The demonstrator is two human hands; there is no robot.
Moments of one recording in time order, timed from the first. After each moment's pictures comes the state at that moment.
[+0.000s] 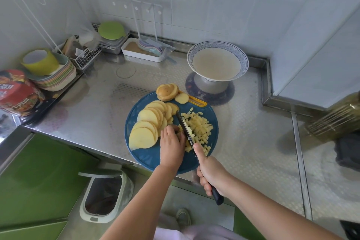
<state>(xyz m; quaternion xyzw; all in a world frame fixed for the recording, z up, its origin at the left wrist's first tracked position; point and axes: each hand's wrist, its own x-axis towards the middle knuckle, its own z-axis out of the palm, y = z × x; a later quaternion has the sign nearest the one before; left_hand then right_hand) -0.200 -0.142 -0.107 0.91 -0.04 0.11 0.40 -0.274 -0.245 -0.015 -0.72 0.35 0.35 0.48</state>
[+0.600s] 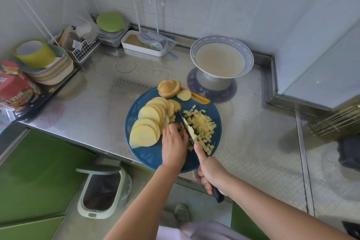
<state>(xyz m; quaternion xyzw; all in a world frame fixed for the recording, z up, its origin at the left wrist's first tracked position) -0.202 -0.143 -0.106 0.91 -0.05 0.14 0.40 -0.266 -0.238 -0.030 -0.74 0.35 0.37 0.45</state>
